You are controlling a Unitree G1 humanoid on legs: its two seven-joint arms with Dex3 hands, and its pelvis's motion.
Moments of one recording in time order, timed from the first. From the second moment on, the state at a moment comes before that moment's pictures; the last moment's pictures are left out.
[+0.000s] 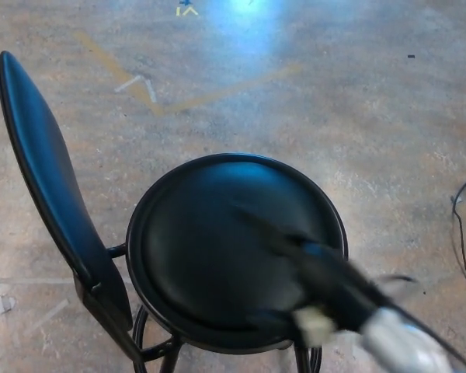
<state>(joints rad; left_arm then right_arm) -0.10 0.26 0.23 1.34 0.06 -0.05 0.06 -0.10 -0.28 0.31 0.18 -0.46 -0.34 0.03</state>
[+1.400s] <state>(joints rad) -0.07 0.24 0.18 1.34 0.07 -0.05 0.07 -0.08 -0.24 -0.16 1.33 -0.29 -0.37 -0.19</state>
